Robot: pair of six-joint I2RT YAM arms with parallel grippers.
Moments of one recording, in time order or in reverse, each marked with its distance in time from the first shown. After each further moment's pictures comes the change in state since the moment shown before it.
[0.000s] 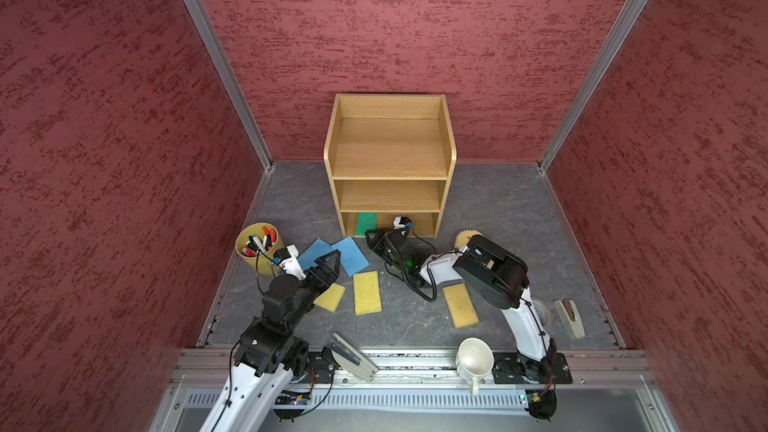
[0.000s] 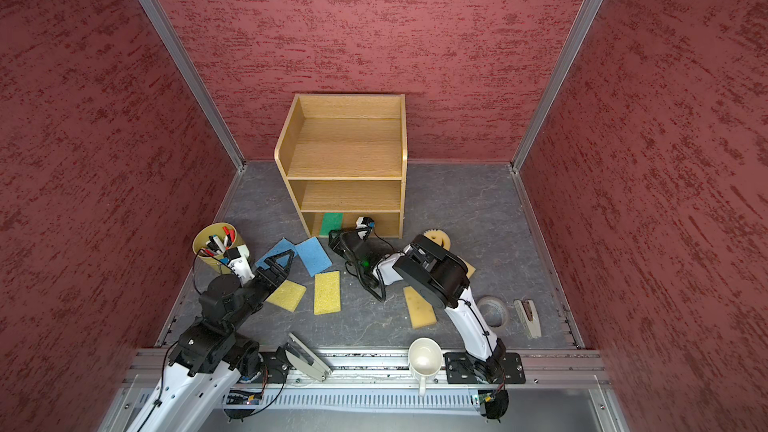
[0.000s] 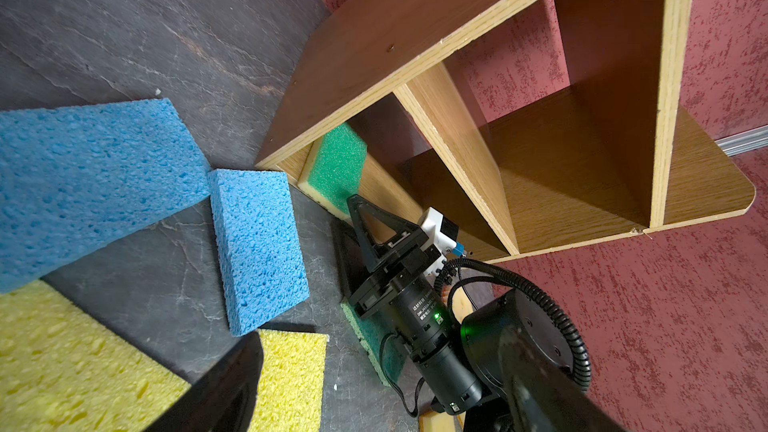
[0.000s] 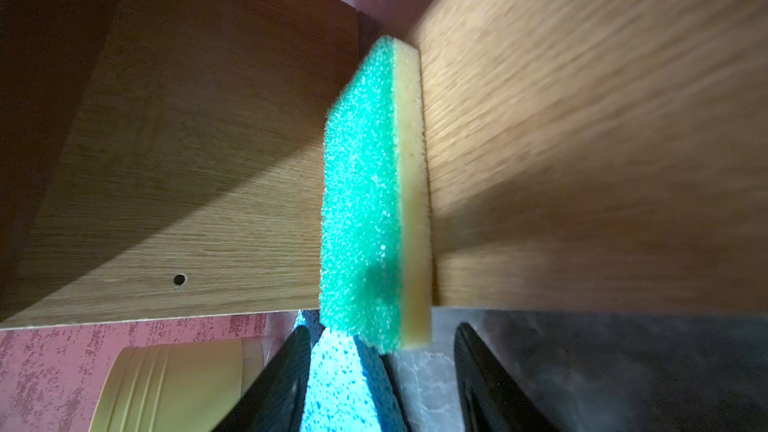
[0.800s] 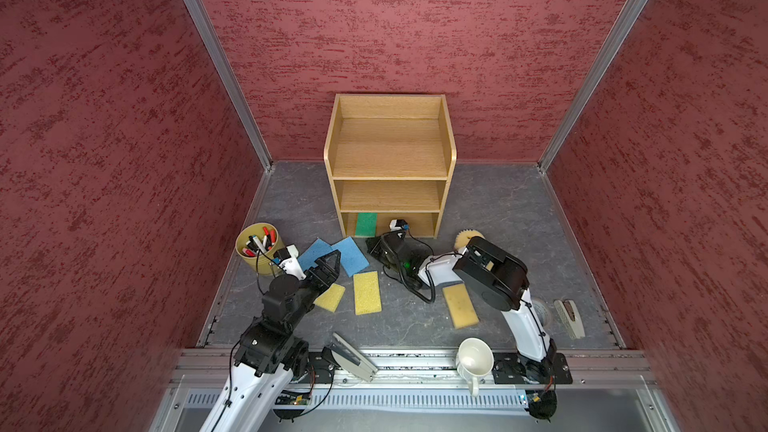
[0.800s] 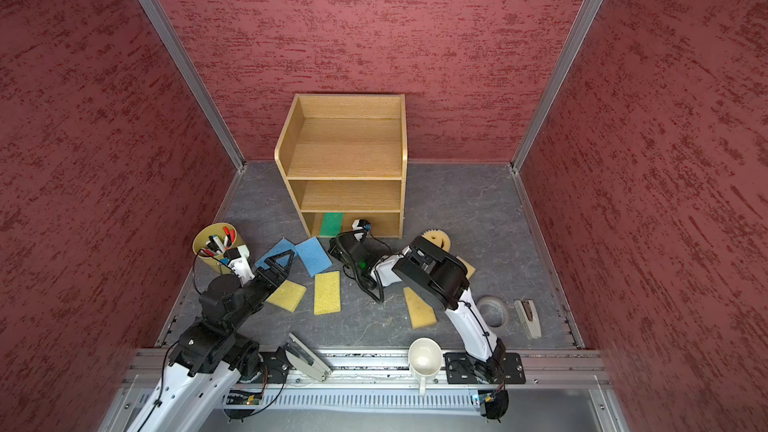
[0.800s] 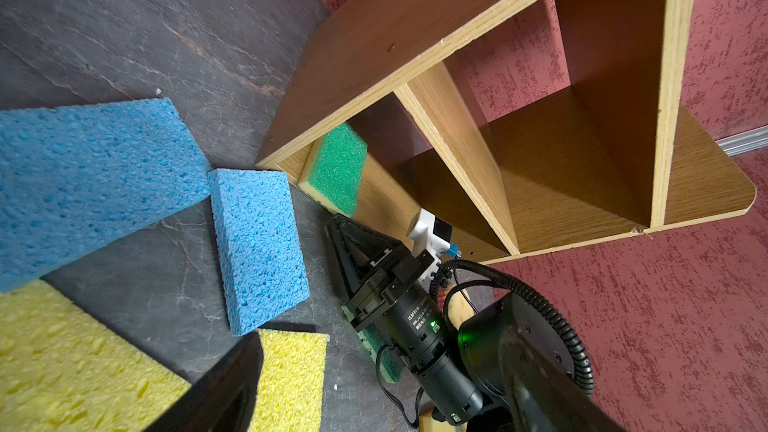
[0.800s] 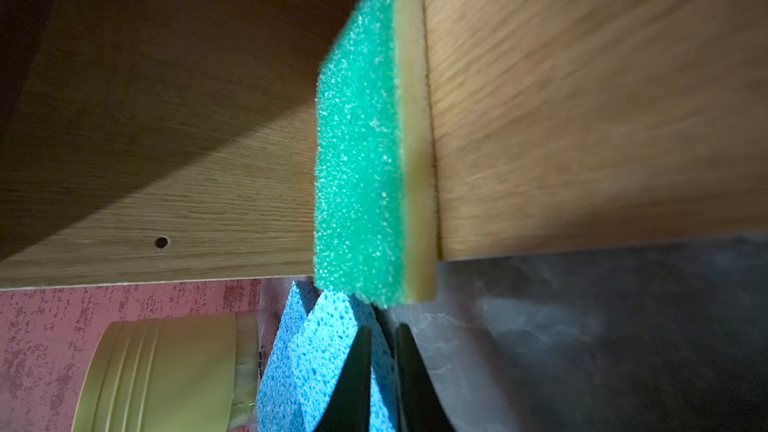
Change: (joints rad) left arm 0.000 0.000 0.000 -0.001 0.000 0.000; right arm 0.023 -0.002 0.027 -0.063 -0.029 0.004
